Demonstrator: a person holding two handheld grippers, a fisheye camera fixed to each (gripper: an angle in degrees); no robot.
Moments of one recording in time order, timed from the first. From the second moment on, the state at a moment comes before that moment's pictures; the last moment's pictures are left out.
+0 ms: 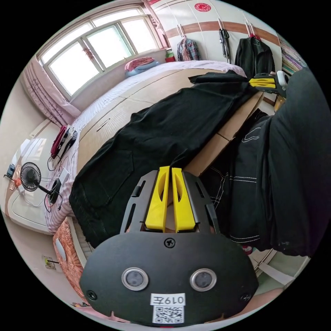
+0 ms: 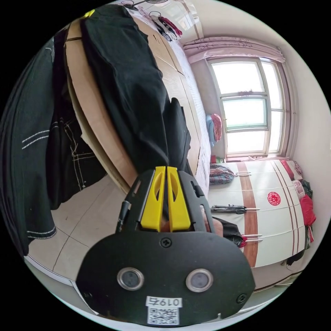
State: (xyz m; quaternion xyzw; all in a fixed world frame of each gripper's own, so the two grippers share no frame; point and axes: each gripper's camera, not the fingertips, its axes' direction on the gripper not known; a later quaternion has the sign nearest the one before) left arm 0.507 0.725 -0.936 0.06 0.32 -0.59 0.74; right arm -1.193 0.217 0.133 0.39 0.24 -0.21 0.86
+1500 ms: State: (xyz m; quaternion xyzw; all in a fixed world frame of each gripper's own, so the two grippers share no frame) left arm 0.476 0.726 -0.808 0.07 0.27 -0.64 0.72; right arm -1.177 0.054 0.072 0.41 0.20 -0.14 0.88
